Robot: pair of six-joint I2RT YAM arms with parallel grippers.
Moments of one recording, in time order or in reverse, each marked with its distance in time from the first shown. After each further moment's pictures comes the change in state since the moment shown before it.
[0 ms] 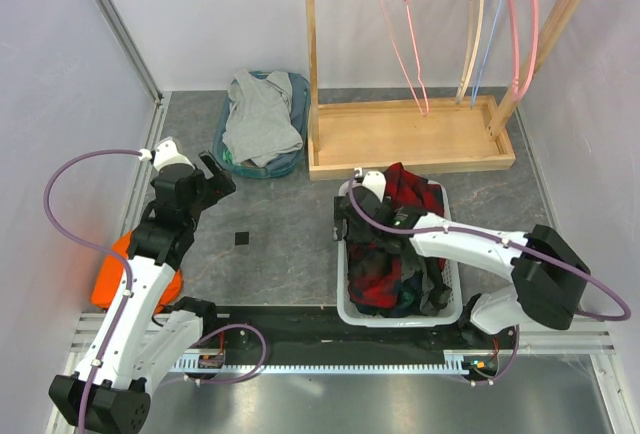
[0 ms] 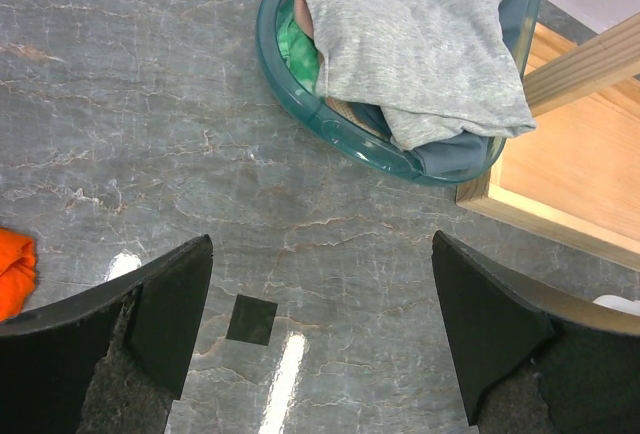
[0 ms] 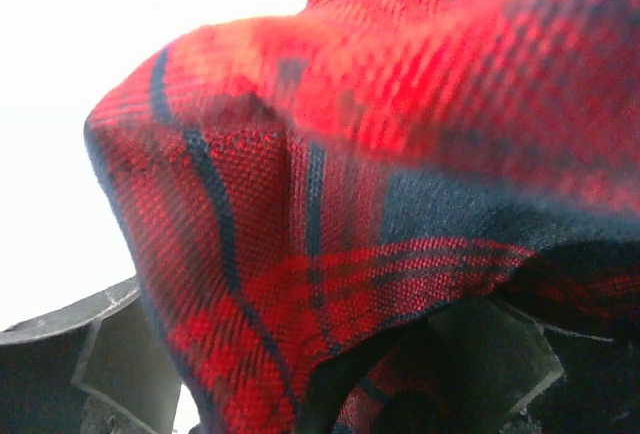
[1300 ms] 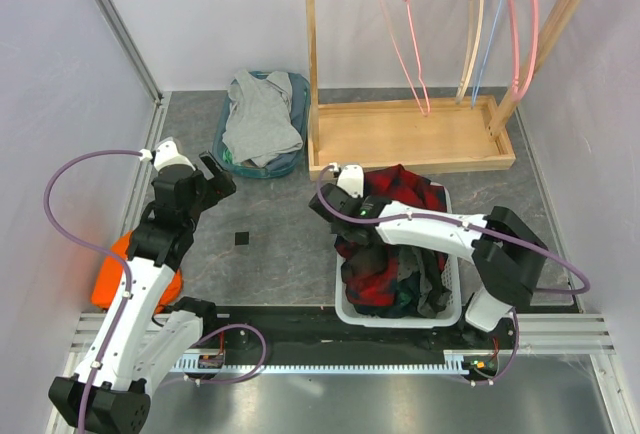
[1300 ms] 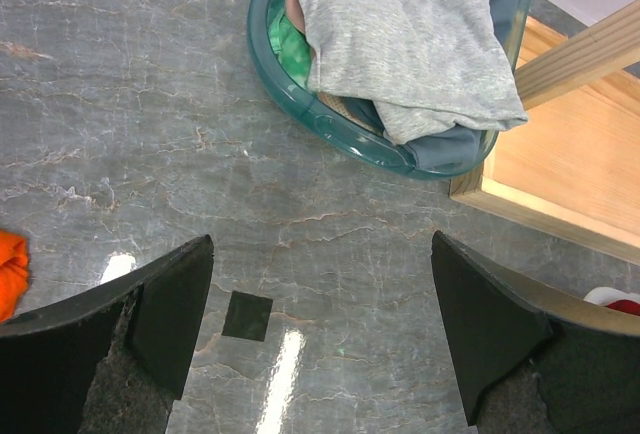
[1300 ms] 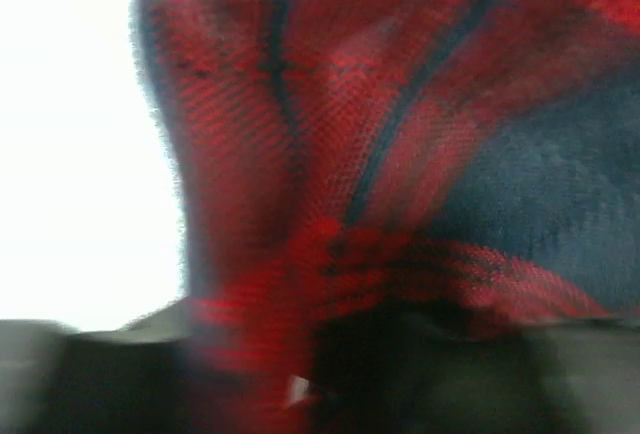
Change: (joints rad) left arm 0.000 -0.009 0.000 -0.006 0.020 0.000; right arm 0.030 0.179 0.209 -0.140 0.124 0.000
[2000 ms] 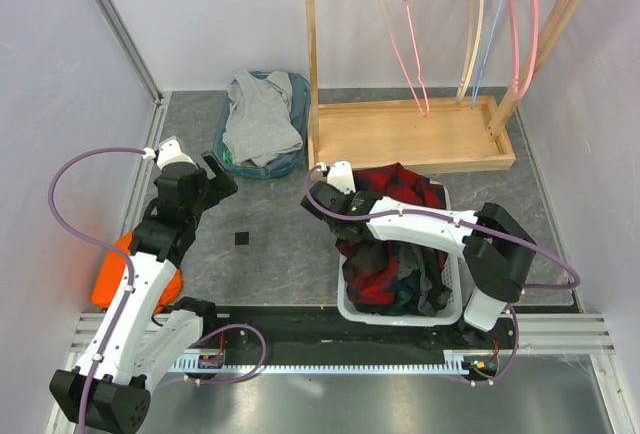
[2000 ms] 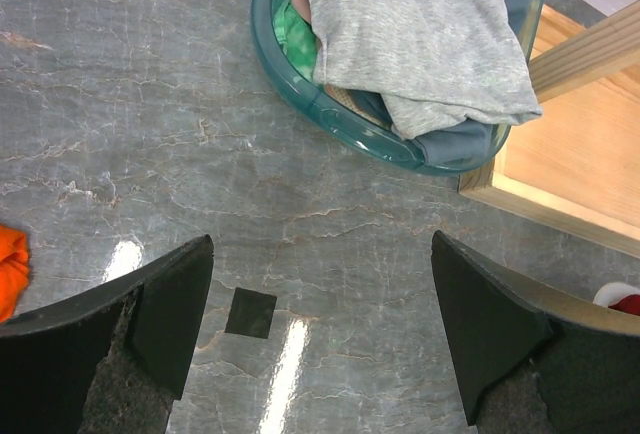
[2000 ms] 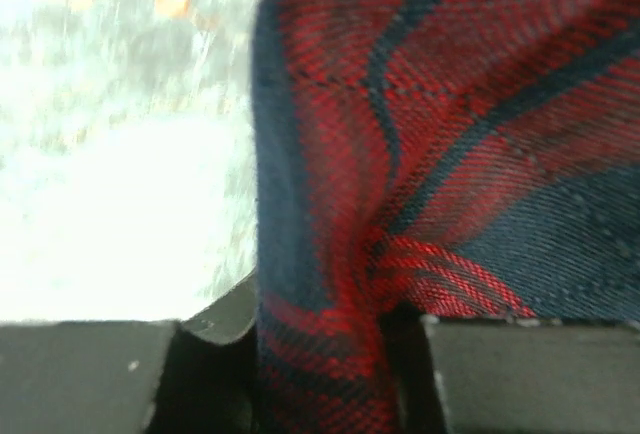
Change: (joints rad) left arm 0.000 0.031 0.000 0.000 0.000 0.000; right arm 0.031 0.078 0.114 -0.088 0.071 -0.094
